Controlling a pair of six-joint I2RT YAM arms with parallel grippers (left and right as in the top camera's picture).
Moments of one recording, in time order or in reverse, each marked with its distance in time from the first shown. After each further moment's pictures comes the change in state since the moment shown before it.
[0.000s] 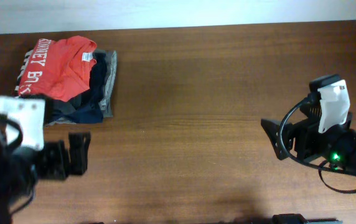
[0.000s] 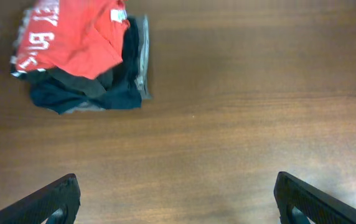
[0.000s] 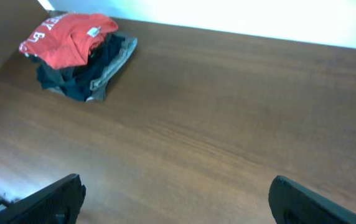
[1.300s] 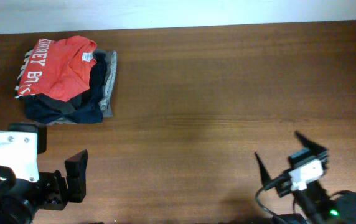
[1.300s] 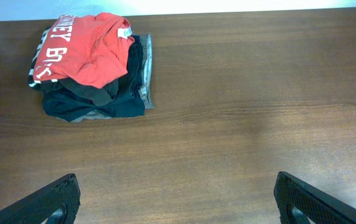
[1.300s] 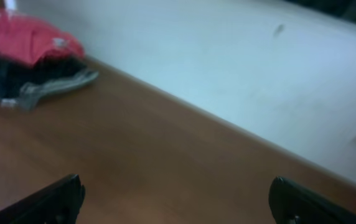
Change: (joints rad) left arm 0.000 -0.108 -0.004 -0.003 -0.006 0.000; right arm 0.000 -0.838 -1.064 0.728 0.063 -0.233
